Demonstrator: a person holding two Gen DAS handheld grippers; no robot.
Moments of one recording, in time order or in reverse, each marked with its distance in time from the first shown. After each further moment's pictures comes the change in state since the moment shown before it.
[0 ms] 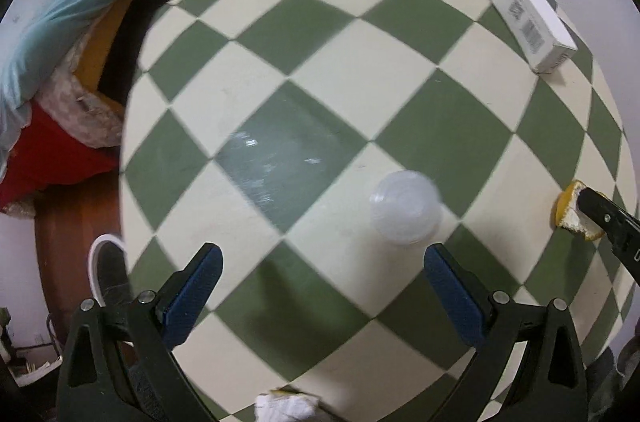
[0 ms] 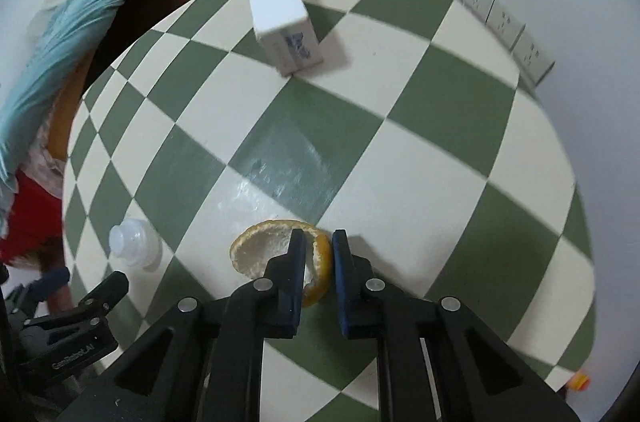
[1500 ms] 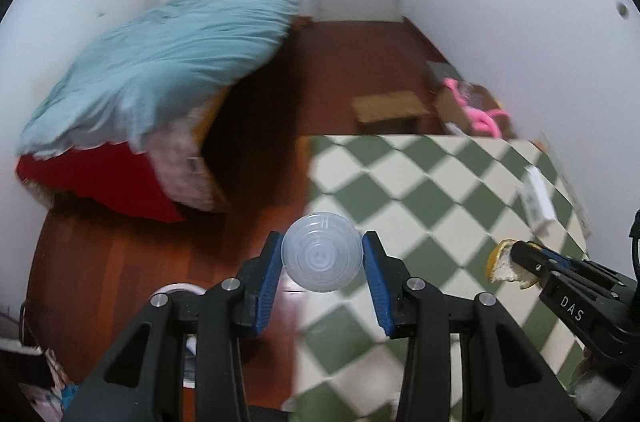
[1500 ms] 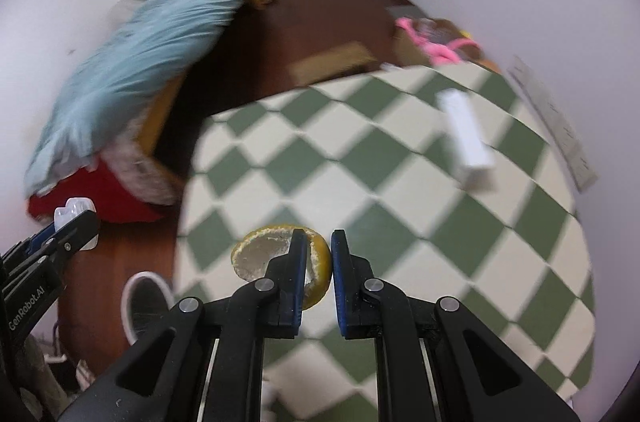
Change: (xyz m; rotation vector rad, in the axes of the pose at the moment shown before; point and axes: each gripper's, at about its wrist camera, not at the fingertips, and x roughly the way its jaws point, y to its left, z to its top) left arm -0.176 0.192 -0.050 -0.251 -0.454 0.071; right arm -0.118 0.176 -0.008 -0.248 -0.195 0.224
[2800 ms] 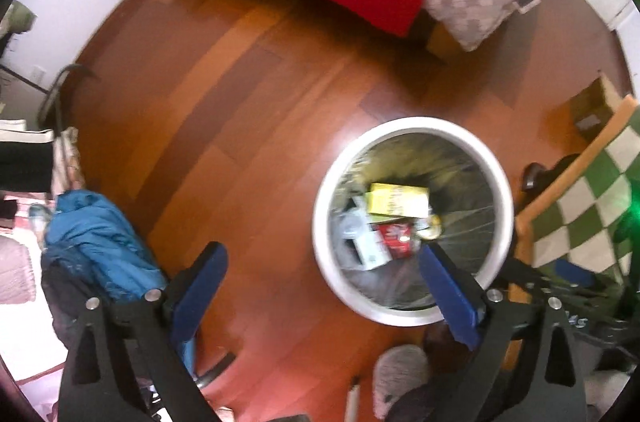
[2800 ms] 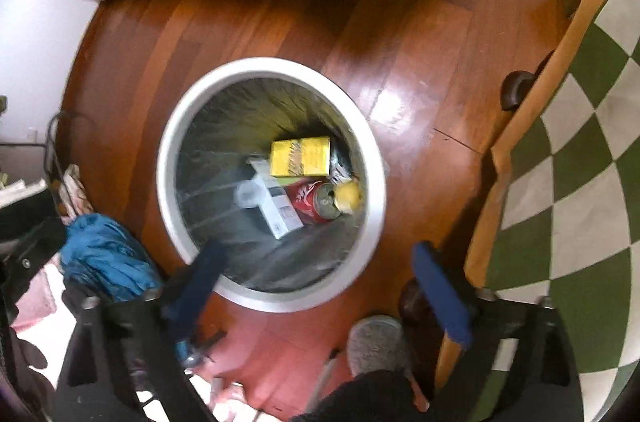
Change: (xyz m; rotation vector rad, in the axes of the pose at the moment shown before) left arm 0.149 0.359 -0.206 -0.569 0.521 0.270; right arm 0.332 0.377 -0.193 -0.485 0.677 0.062
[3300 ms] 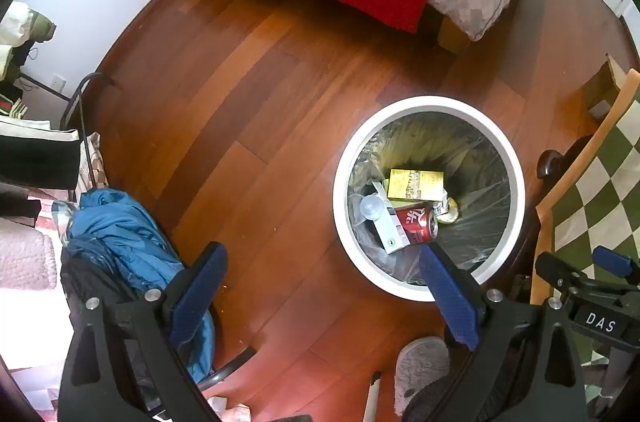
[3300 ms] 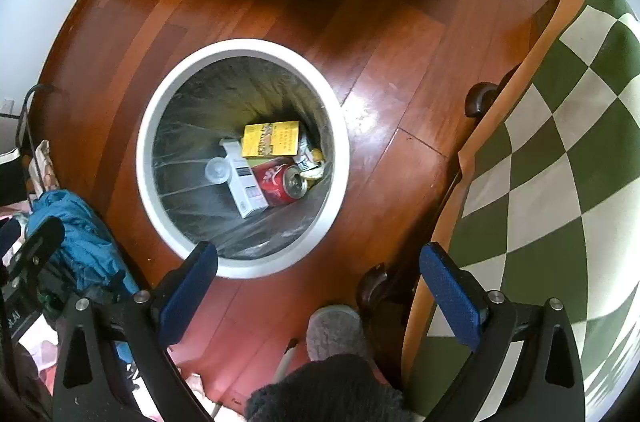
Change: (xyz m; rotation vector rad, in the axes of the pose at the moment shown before) left arm -0.019 -0.002 -0.030 0.023 -0.033 0.068; right arm -0.035 0.006 -0.031 -0.067 -0.026 -0.113
